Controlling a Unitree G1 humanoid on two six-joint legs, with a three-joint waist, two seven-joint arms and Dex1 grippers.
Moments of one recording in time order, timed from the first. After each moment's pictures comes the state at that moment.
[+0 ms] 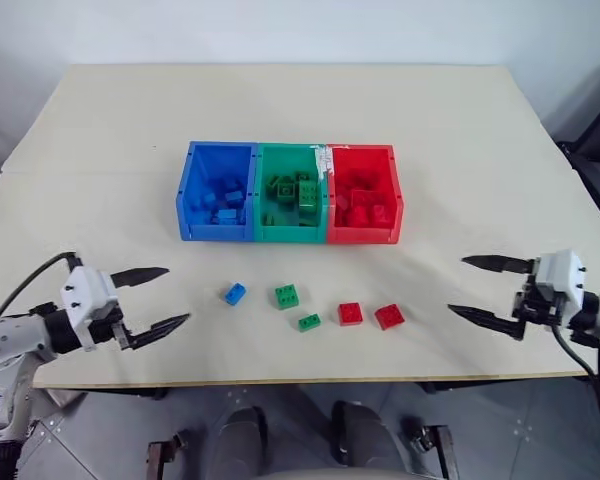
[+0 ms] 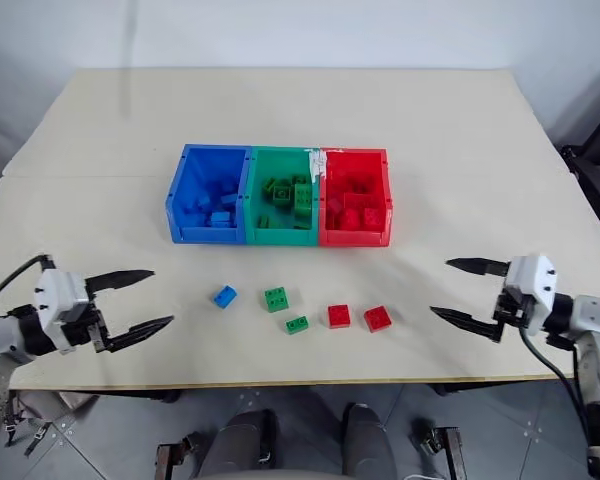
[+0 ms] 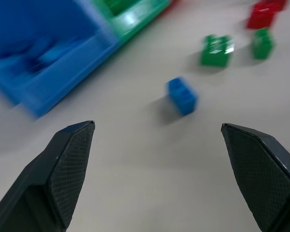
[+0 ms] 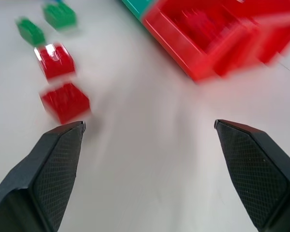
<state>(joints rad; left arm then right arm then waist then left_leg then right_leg) 0.07 0.78 0.29 -0.15 -0.45 0.04 -1.08 -0.09 -0.85 -0.33 0.25 0.46 -0.15 1.36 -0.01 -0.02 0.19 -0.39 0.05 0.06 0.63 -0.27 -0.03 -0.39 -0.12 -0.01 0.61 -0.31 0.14</state>
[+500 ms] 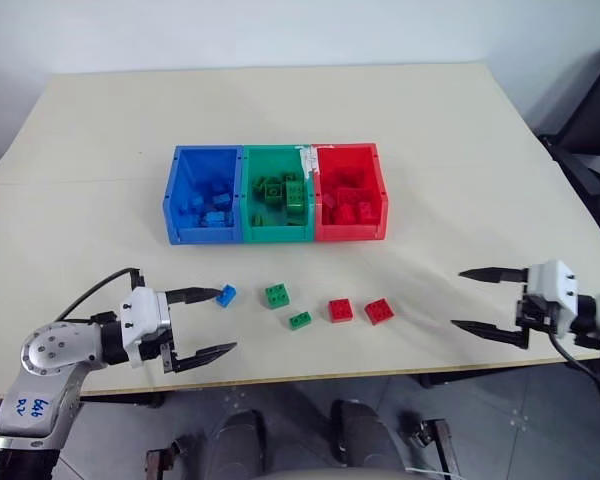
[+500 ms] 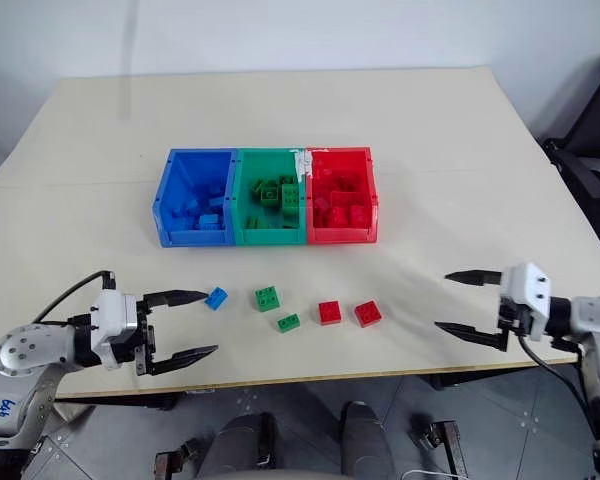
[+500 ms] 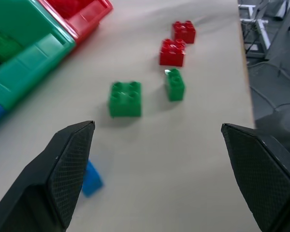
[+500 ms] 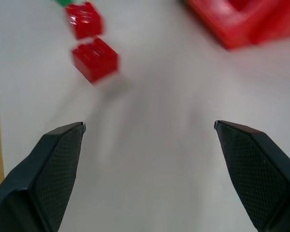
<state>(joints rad) 0.13 0.72 0.19 -0.26 -0.45 0.04 -1.09 -0.24 -0.87 -0.13 0.29 0.38 -0.15 1.47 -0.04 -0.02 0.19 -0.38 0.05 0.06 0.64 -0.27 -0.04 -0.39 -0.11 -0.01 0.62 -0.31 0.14</state>
